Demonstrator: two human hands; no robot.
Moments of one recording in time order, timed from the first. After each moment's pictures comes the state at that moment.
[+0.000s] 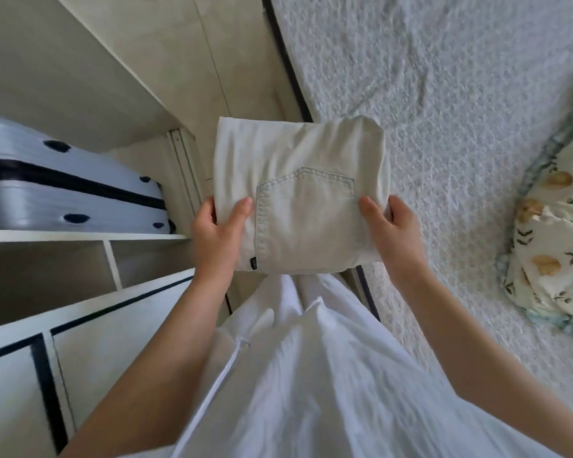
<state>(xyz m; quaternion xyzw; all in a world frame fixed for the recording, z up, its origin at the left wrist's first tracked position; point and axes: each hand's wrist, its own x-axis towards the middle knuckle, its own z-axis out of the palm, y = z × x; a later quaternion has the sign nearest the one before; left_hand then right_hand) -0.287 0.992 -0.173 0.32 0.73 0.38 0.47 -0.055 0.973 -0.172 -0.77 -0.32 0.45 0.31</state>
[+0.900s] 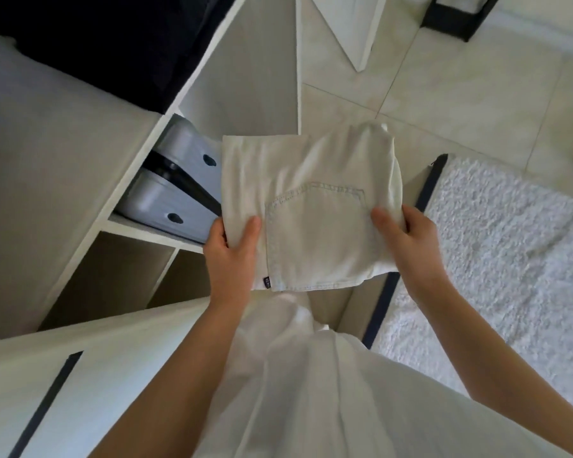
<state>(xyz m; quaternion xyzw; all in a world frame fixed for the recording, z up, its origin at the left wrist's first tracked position) -0.375 1.136 -0.123 0.06 0.82 0.53 0.23 -0.207 1.290 -0.115 -0.53 -0.63 0.53 0.20</state>
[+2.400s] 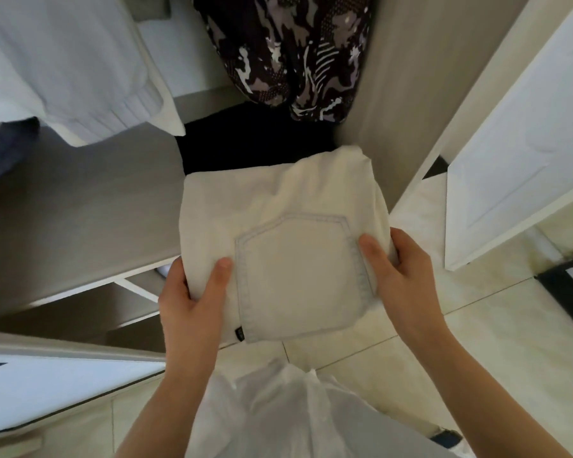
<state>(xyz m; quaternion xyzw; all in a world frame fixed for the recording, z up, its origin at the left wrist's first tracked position) -0.446 1.291 0.003 -0.18 0.75 0.63 -0.11 -0.442 1.516 0.013 -0.17 -0.79 0.58 0.10</state>
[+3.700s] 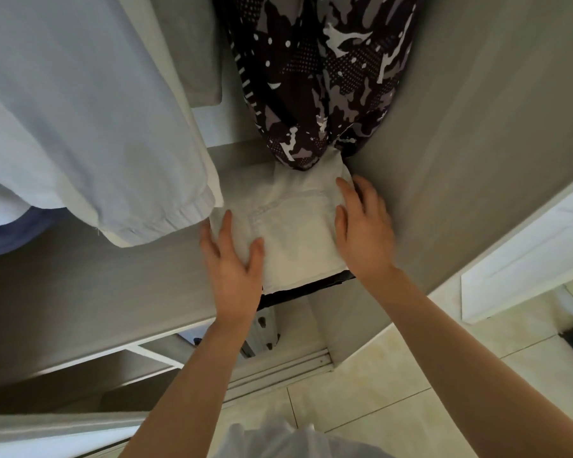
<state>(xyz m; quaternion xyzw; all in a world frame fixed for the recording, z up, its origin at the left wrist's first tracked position) -0.614 1.287 -0.039 -0.05 0.85 0.48 -0.20 -0.656 1.487 -0.022 0.01 -0.94 0.19 0.29</state>
